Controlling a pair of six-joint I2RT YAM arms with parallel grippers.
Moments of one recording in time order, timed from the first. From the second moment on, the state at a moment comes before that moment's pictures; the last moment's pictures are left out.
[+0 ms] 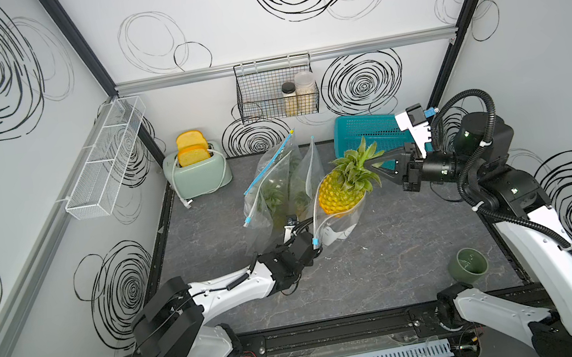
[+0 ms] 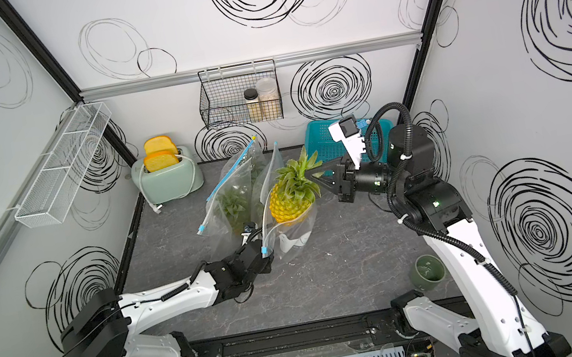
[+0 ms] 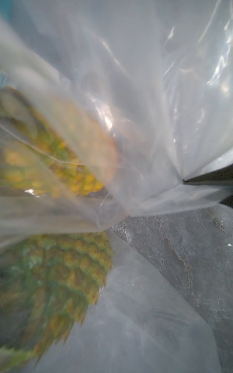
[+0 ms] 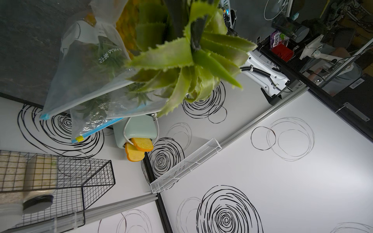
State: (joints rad) left arm -0.96 1.42 0.72 -0.22 -0.53 -0.70; right arm 0.30 1.02 1.42 -0.52 -0.91 0.37
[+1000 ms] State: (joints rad) left arm -1.19 1.37 0.69 -0.24 -0.61 -0.66; right arm 0.28 1.05 1.44 -0.50 -0.91 0.35
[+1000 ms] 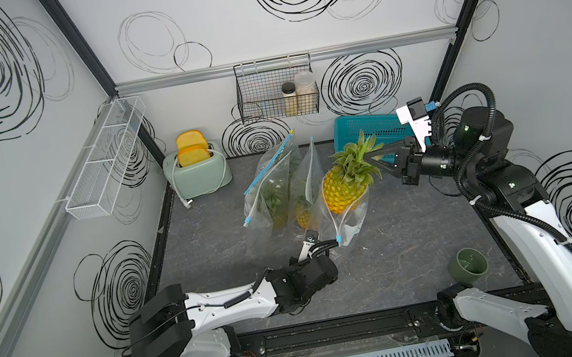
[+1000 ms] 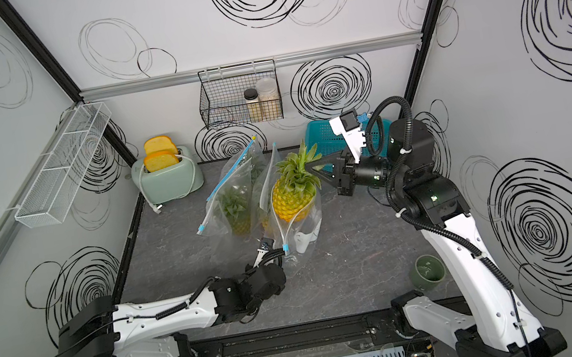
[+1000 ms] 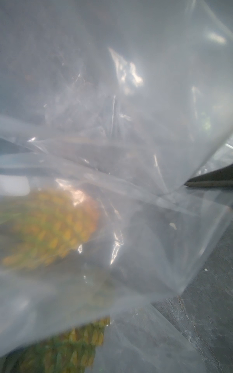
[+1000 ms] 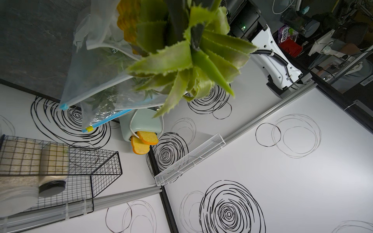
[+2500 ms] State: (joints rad) left arm -0.98 1.73 0.91 -0.04 -0.44 -0.53; right arm 0.21 1.05 1.49 -0.53 -0.99 0.44
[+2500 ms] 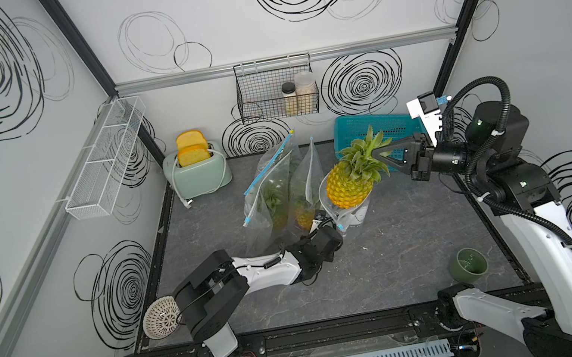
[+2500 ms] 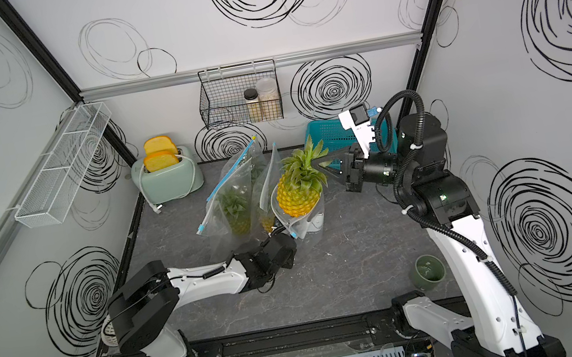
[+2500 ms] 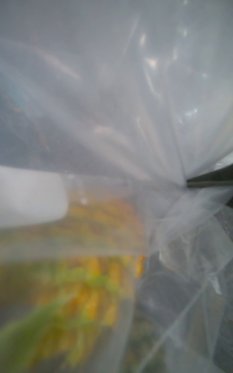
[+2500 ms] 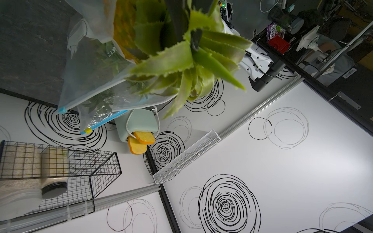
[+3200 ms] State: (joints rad) left arm -0.95 1.75 1.04 -0.16 -0.25 -0.50; right arm 0.18 1.01 1.50 -0.50 -1.02 0.47
